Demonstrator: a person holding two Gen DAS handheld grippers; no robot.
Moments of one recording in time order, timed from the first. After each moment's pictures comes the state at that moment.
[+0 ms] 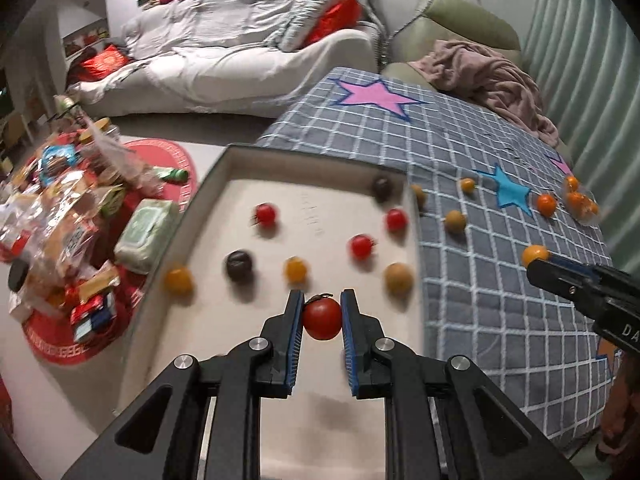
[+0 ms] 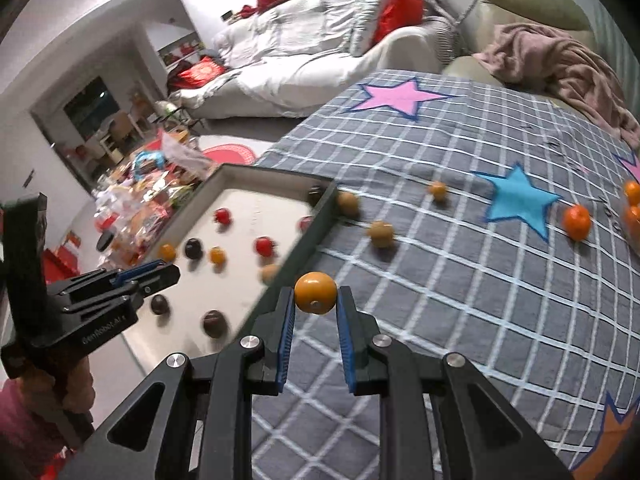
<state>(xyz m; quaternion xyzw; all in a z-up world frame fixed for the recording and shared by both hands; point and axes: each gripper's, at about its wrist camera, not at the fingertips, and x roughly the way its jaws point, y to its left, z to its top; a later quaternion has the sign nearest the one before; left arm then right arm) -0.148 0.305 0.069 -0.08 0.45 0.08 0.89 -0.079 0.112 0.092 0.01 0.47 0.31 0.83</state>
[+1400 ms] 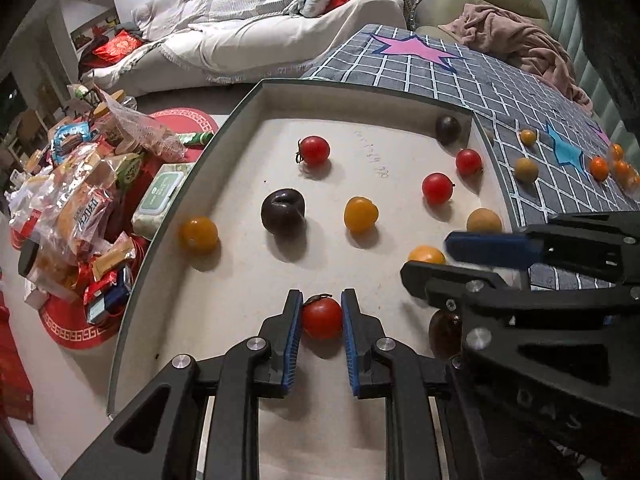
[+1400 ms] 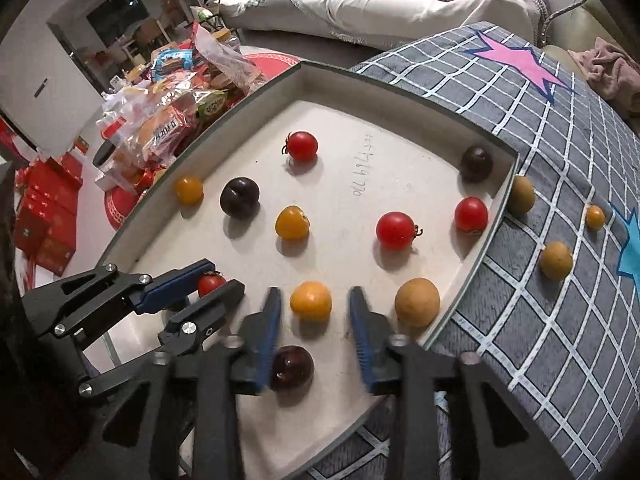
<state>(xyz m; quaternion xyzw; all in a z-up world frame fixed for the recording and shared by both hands) -0.139 0.325 0.014 -0.06 0.50 0.11 0.86 -0.070 0.254 0.035 -0.11 0.55 0.36 0.75</state>
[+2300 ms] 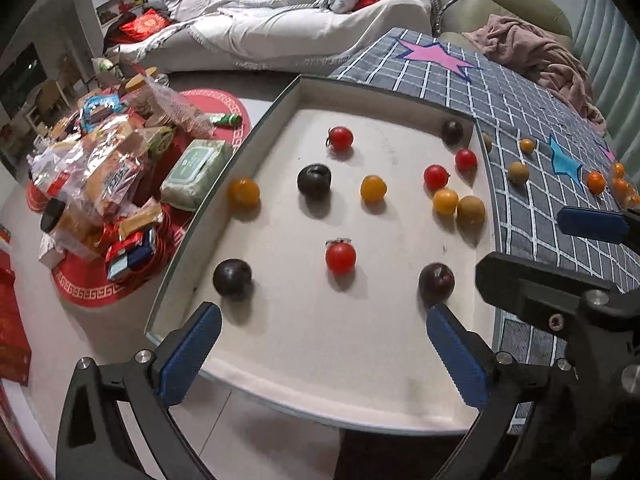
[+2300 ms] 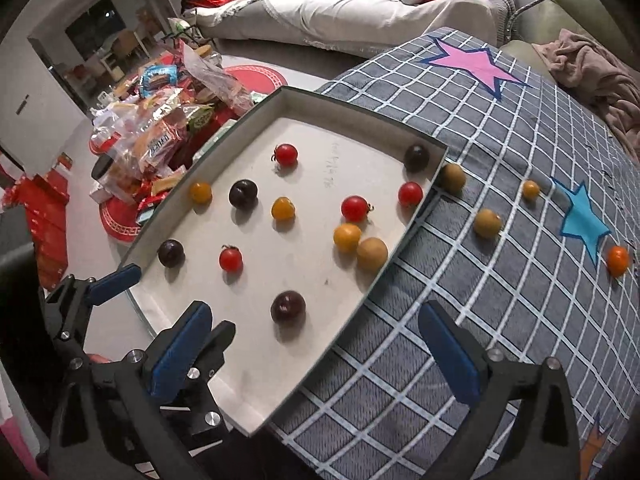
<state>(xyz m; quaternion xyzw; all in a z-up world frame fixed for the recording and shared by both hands) -0.178 0.320 0.040 -0.09 0.51 0.15 0.84 -0.094 0.219 0.086 -0.11 0.55 0.32 0.76</state>
